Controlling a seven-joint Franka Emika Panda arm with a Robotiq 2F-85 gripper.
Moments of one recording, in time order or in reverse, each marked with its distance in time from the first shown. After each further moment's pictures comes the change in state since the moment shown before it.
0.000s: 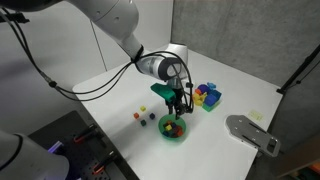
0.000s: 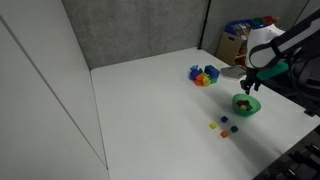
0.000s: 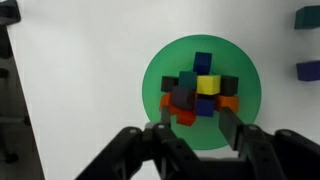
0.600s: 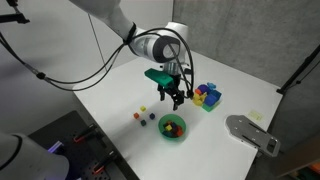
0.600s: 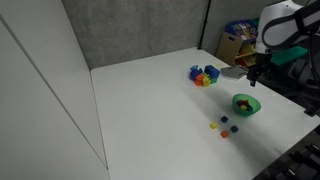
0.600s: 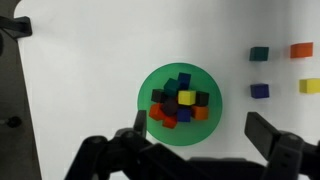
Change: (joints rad) arm -0.057 -0.215 0.078 -0.063 0.019 -0.179 -0.091
